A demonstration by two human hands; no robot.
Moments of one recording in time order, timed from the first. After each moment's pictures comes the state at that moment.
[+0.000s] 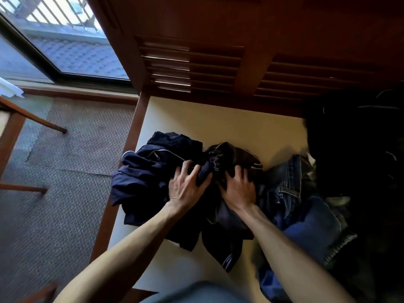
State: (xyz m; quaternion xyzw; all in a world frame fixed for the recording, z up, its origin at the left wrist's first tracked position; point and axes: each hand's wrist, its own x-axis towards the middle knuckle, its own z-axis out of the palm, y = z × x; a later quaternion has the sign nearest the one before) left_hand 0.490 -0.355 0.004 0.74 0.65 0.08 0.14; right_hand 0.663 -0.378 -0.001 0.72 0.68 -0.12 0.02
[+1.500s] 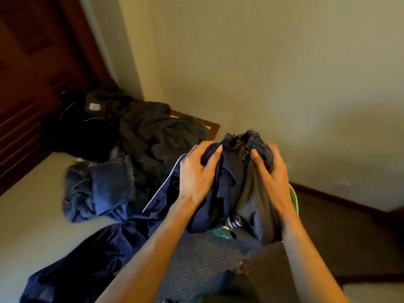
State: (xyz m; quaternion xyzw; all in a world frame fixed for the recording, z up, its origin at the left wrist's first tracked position) left_hand 0.715 -0.778 0.238 0.82 0.00 0.18 0.55; right_hand 0.732 -0.962 0.235 0.78 0.08 0.11 -0.61
